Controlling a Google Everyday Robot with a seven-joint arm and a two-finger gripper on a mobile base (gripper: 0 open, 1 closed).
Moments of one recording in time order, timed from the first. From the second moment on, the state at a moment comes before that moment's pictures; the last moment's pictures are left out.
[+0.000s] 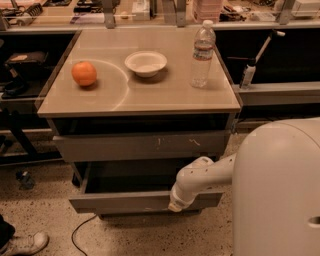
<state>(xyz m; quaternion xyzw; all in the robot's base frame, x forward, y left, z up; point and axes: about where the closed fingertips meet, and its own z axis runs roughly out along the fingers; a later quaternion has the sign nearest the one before) 0.503 -0.060 0.407 -0.56 0.82 0.08 0.10</state>
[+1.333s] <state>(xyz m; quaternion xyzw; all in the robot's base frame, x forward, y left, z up) 0.503 -0.060 0.407 -0.56 0.82 0.08 0.10</state>
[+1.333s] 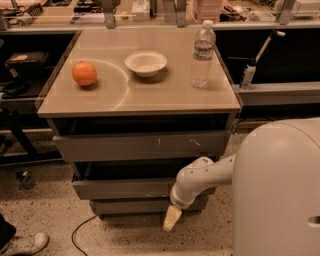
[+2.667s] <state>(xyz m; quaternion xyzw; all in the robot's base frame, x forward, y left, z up) 0.503 -0.060 0.407 -0.56 0.82 0.08 0.10</state>
